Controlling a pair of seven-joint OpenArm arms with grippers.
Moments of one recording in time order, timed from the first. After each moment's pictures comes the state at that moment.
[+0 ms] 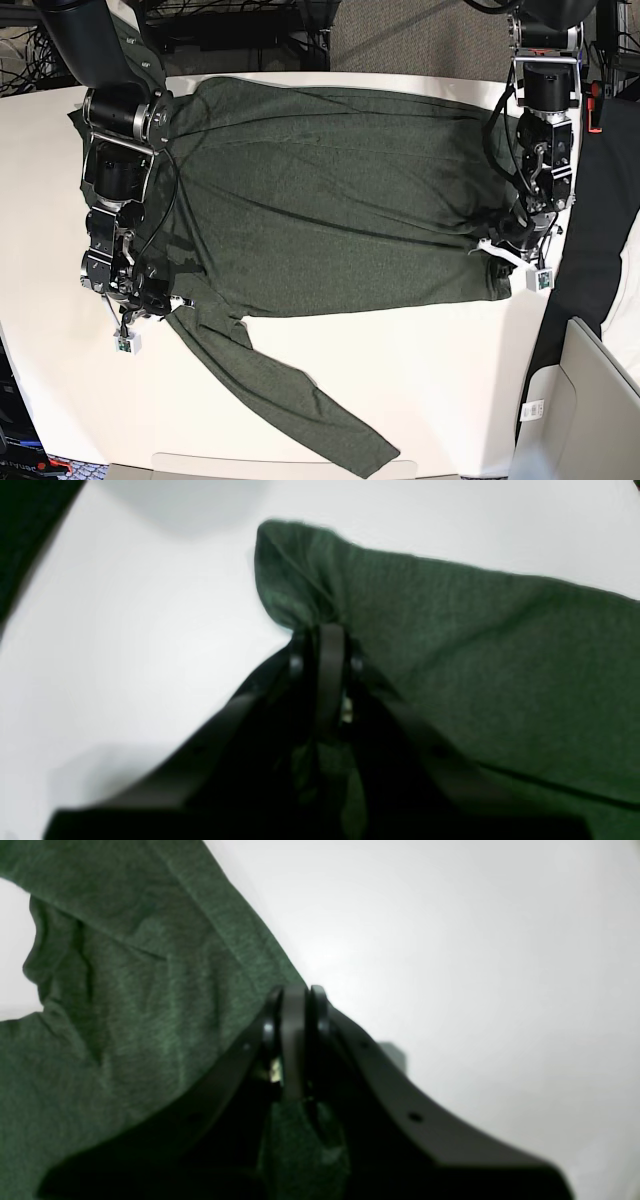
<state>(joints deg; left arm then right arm) -12.2 -20.6 -2.9 60.8 -29.1 -8.1 20.5 34.5 7.8 17.4 42.4 -2.4 15.6 -34.2</state>
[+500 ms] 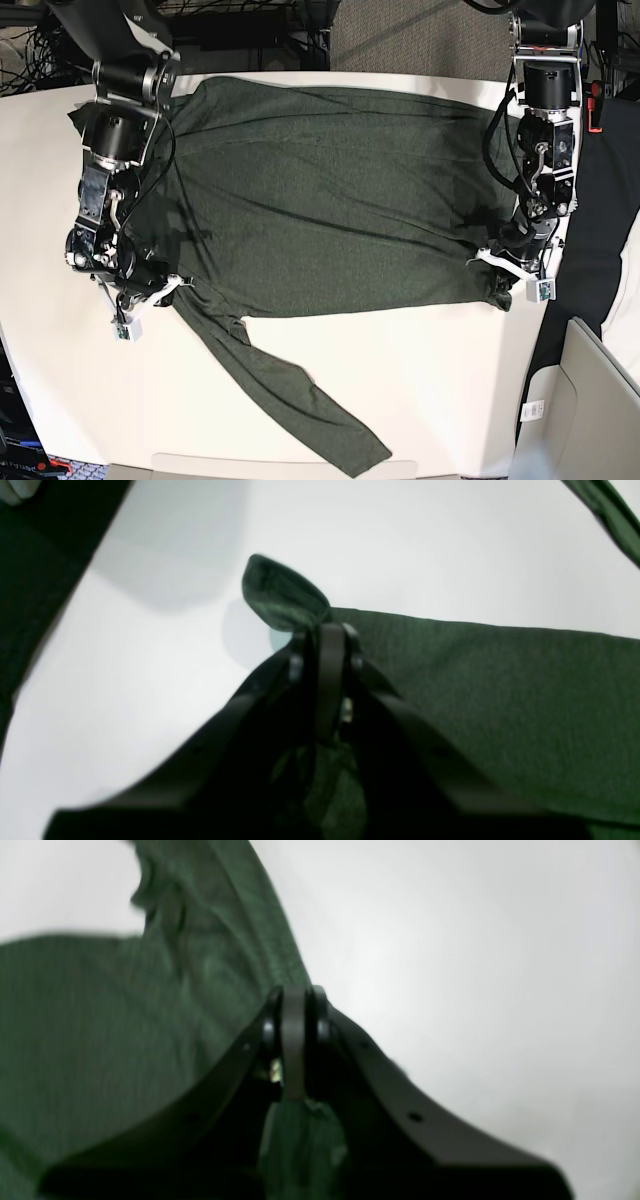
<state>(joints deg) -10.9 -20.6 -2.9 66.8 -28.9 -8.0 20.4 23.1 7.5 17.4 67.0 8.8 23.1 -49.1</state>
